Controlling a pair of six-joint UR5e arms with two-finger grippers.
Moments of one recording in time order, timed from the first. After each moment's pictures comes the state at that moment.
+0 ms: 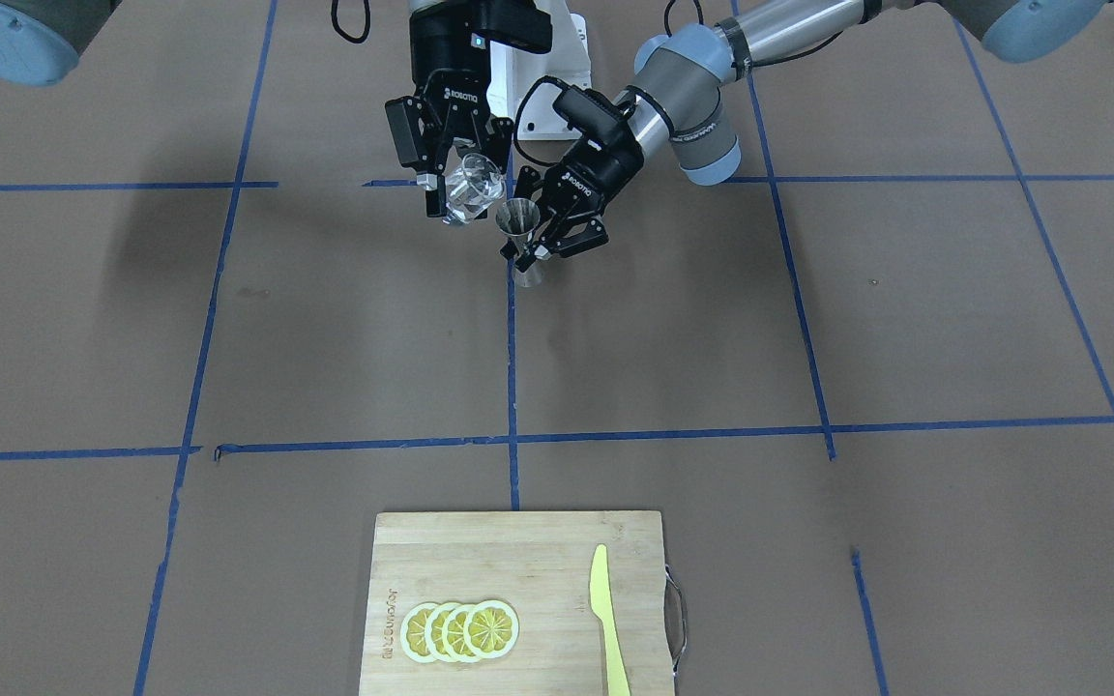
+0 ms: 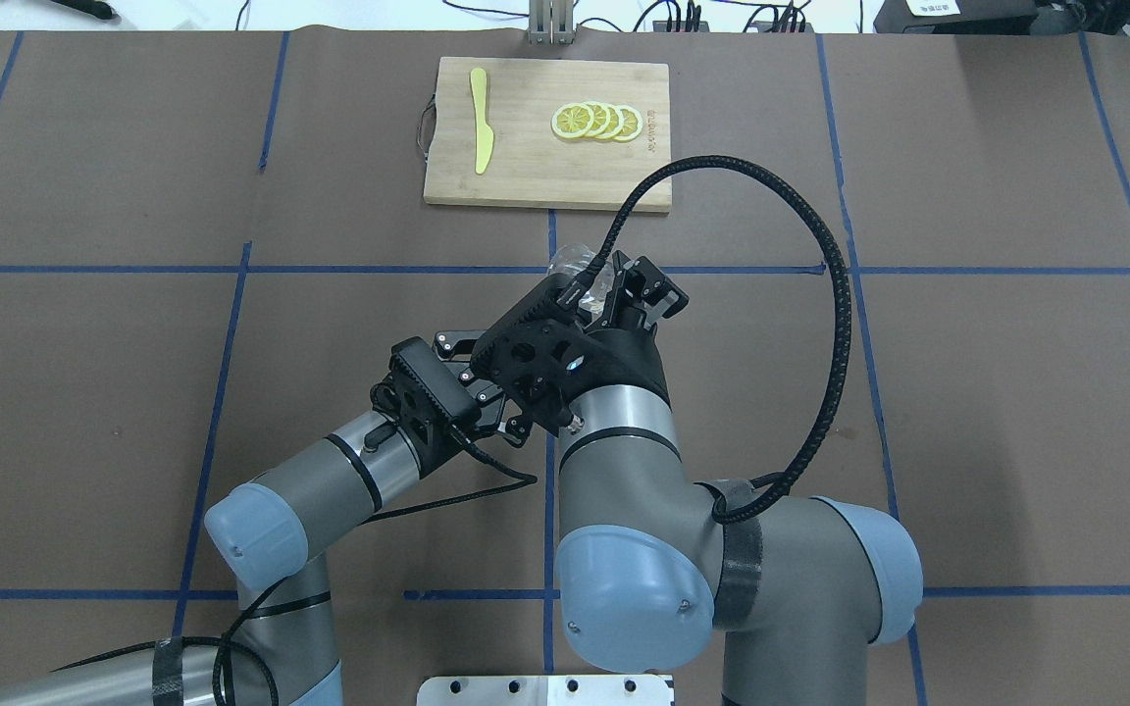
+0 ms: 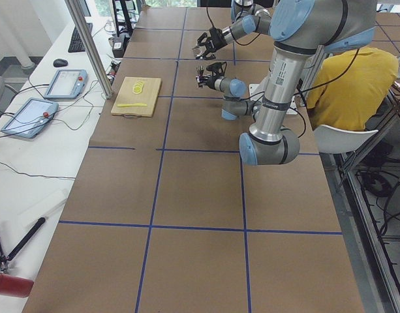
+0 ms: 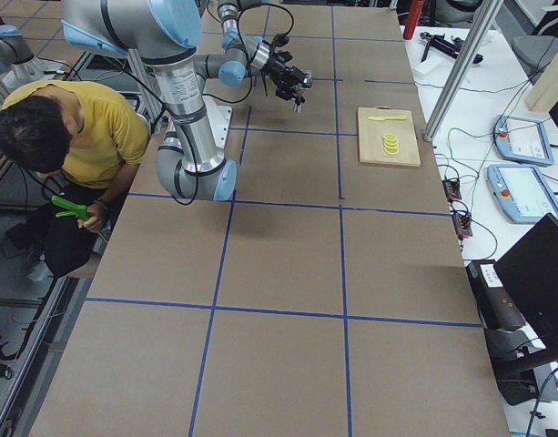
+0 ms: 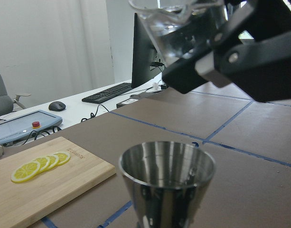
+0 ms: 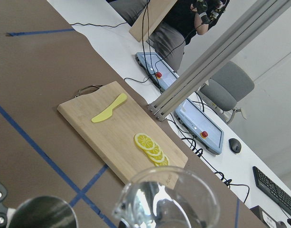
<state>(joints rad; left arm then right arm) -0.27 -2.09 -1.48 -3.01 -1.13 -0.32 0.19 -0.93 2.01 -1.71 0.69 0.56</state>
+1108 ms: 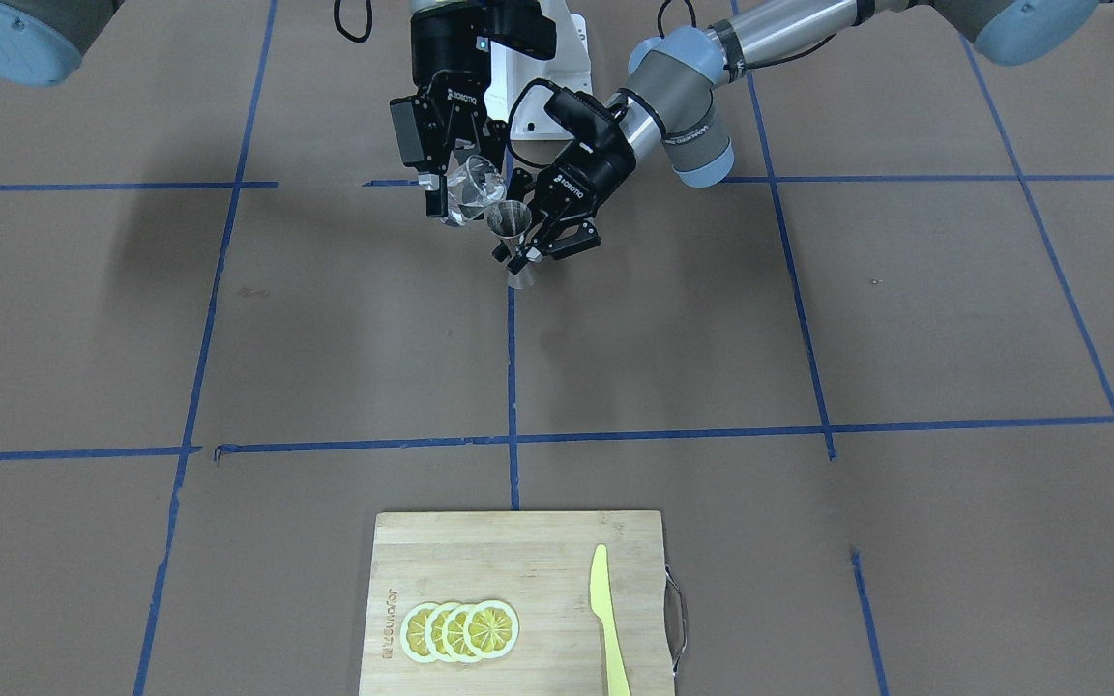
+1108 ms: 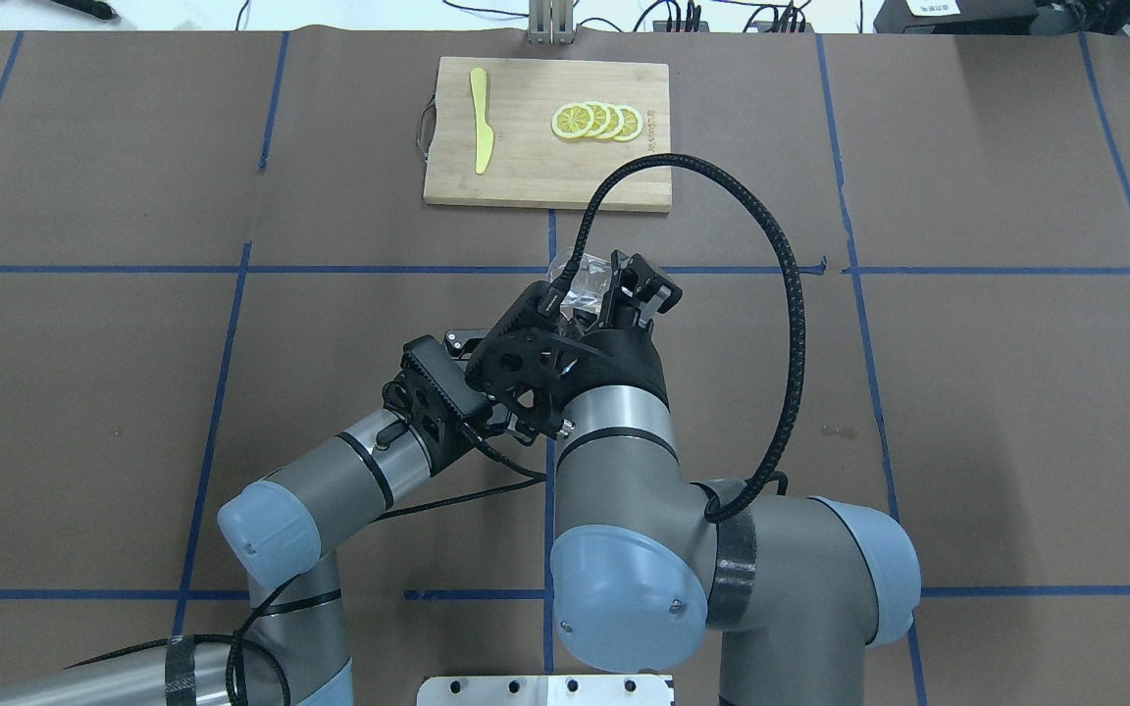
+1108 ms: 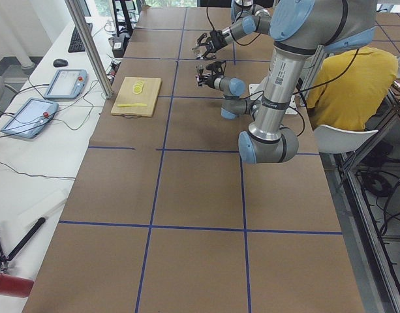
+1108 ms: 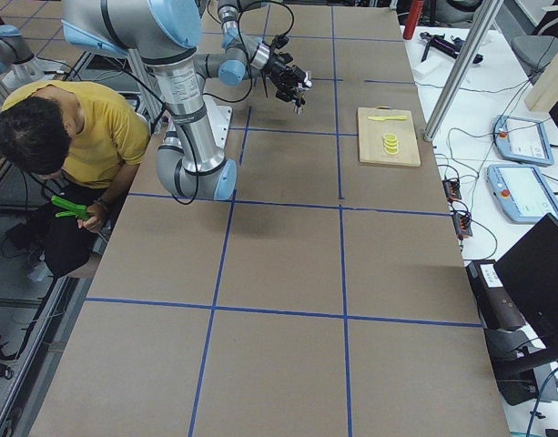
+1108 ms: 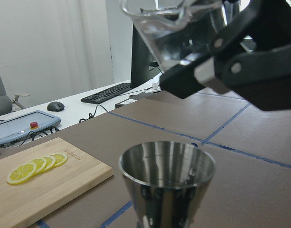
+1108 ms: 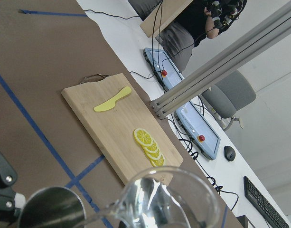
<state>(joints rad) -0.27 -2.11 -1.46 -3.01 -1.13 -0.32 0.19 -0.93 2.01 -1.74 0.69 0.43</state>
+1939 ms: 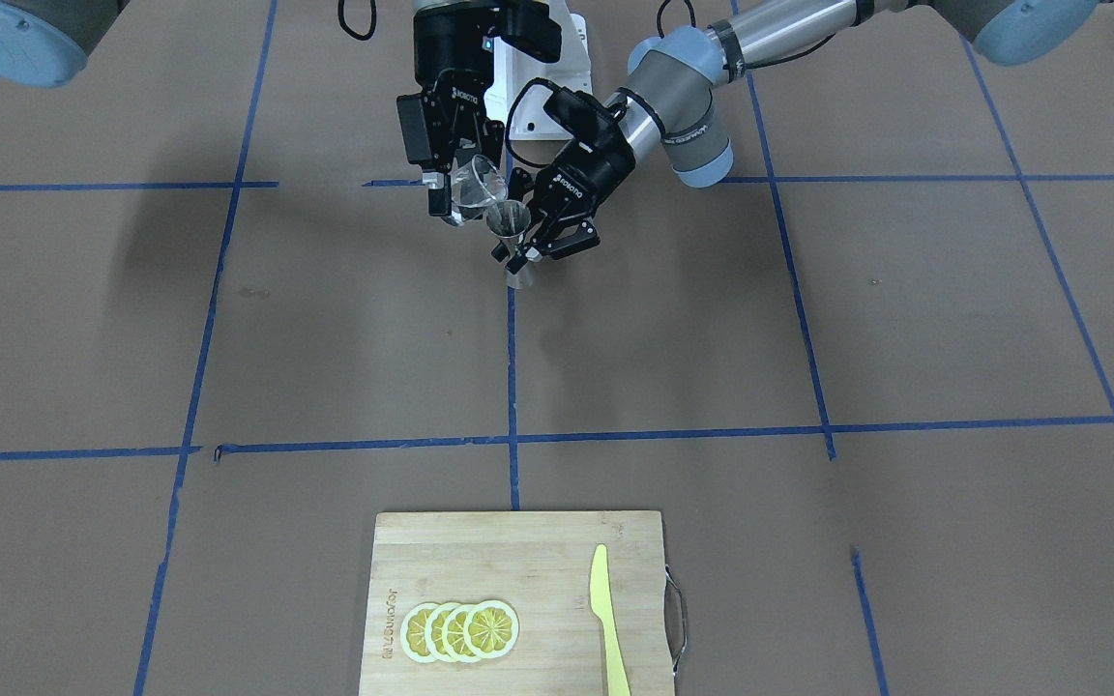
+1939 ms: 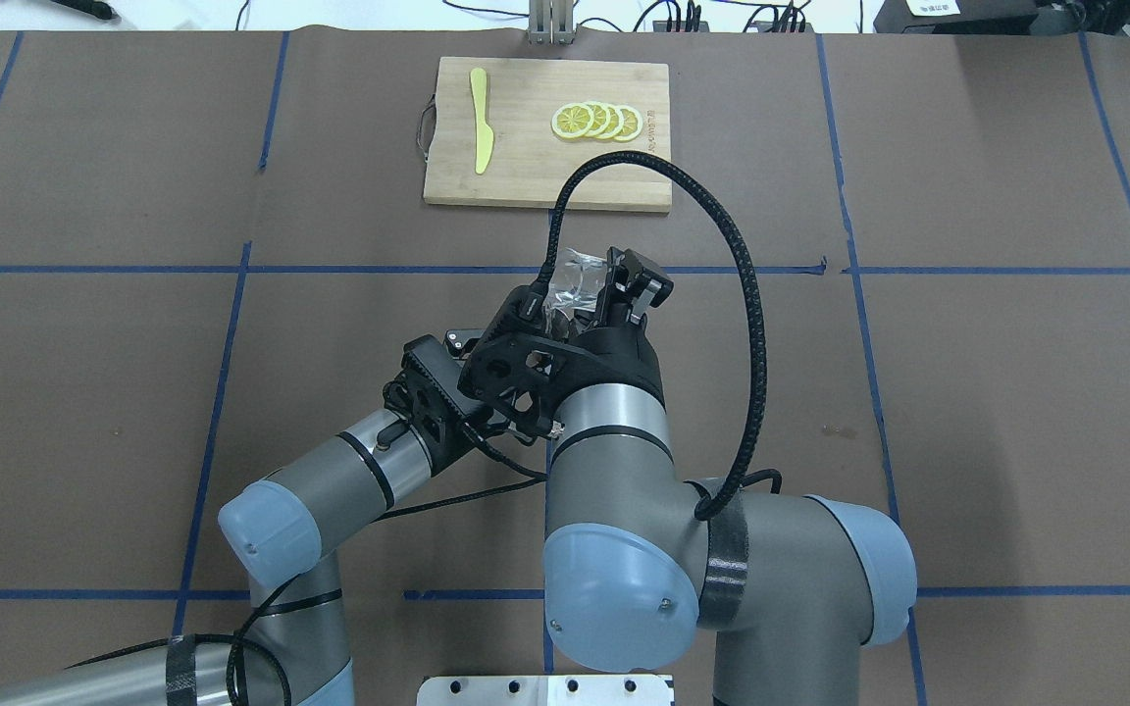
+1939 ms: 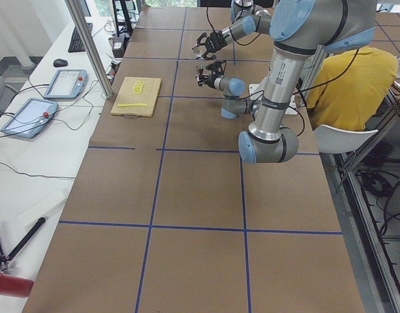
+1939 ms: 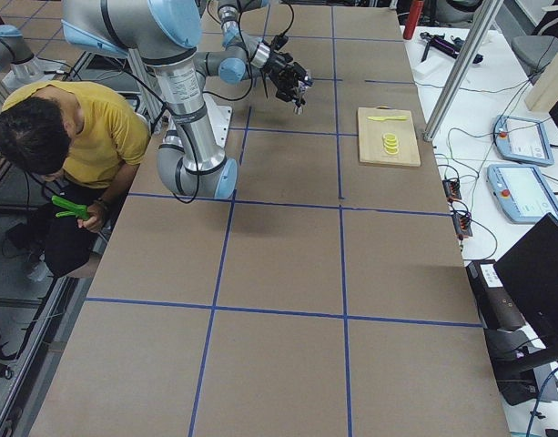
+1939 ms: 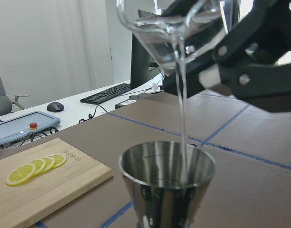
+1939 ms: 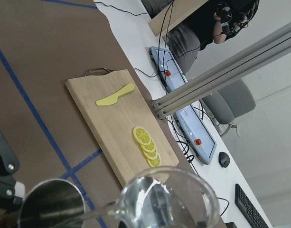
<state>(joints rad) -0.27 -2.11 -1.46 -3.01 -1.13 -0.32 0.19 -0.91 2.01 -1.77 0.69 0.35</state>
